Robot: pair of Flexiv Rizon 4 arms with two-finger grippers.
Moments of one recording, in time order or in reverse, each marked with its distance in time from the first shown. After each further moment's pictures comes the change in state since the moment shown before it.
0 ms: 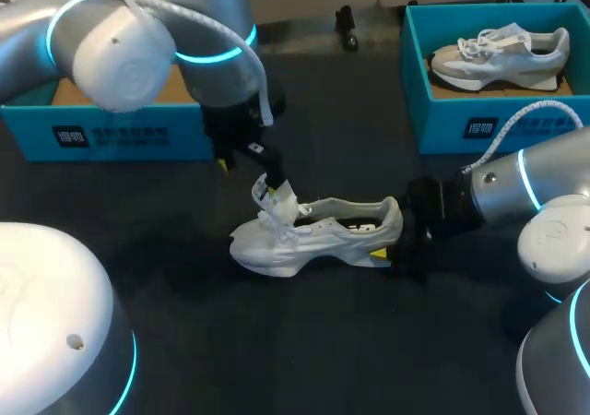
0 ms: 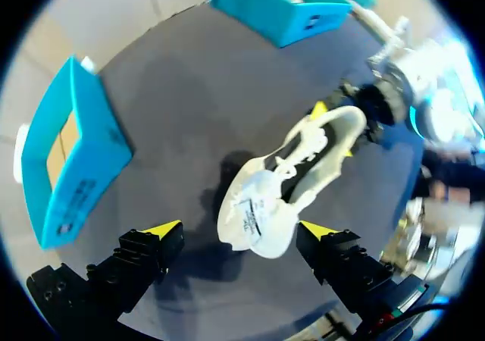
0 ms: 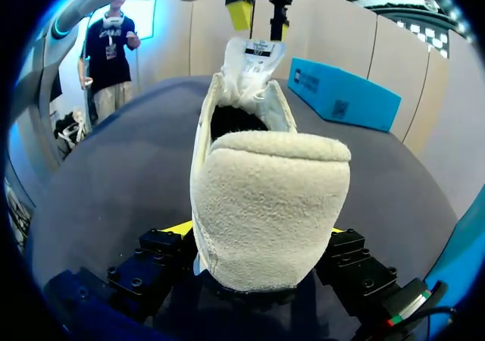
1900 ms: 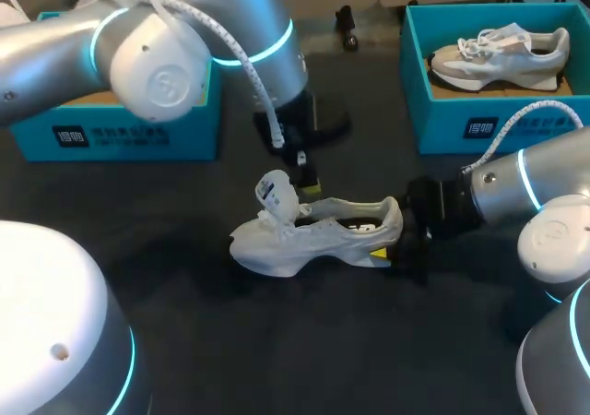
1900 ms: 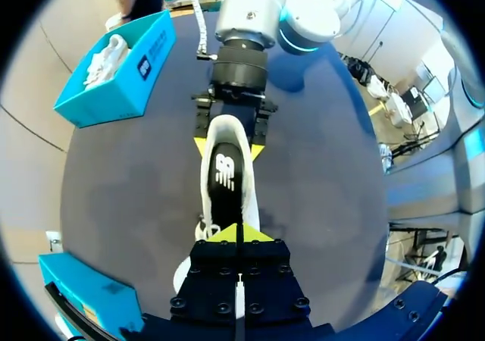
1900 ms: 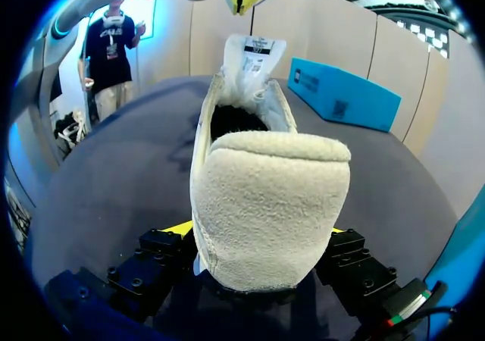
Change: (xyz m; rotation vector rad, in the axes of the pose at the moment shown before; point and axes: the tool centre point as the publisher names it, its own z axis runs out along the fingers) left arm 0.083 -0.037 0.011 0.108 0.130 0.820; right arm 0.000 0.000 0.000 0.000 0.000 0.000
